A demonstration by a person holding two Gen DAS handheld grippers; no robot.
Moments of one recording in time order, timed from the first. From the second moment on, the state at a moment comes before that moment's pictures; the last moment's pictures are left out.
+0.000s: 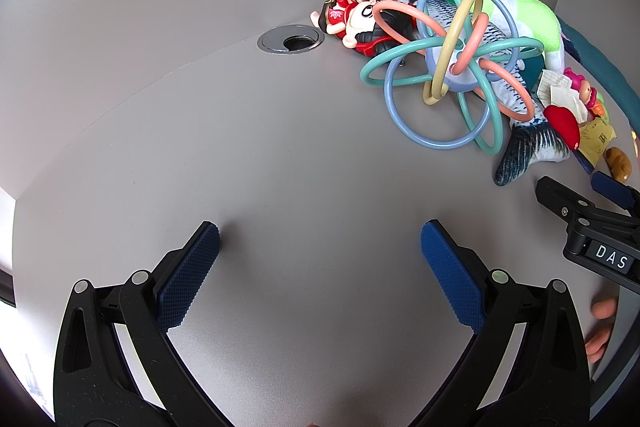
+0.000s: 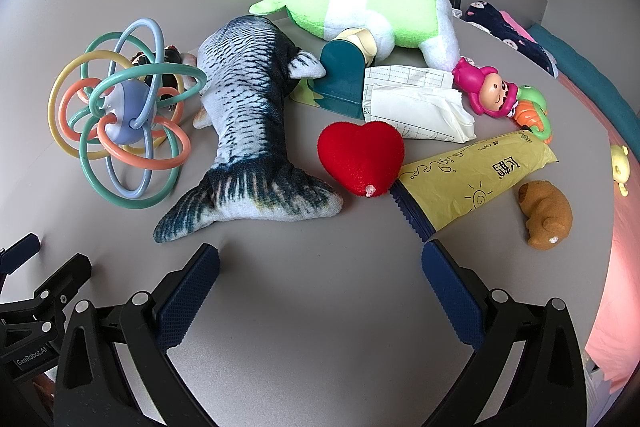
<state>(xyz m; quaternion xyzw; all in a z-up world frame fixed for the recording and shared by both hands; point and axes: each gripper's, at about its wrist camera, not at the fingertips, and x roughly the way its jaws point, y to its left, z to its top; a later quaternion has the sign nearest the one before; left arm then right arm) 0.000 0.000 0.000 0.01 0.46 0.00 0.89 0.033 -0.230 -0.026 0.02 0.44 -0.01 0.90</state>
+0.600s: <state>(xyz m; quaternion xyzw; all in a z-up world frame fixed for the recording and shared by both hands) 0.000 0.000 0.000 0.01 0.46 0.00 0.89 0.034 -0.231 -0.027 0.02 0.44 -0.01 0.90</state>
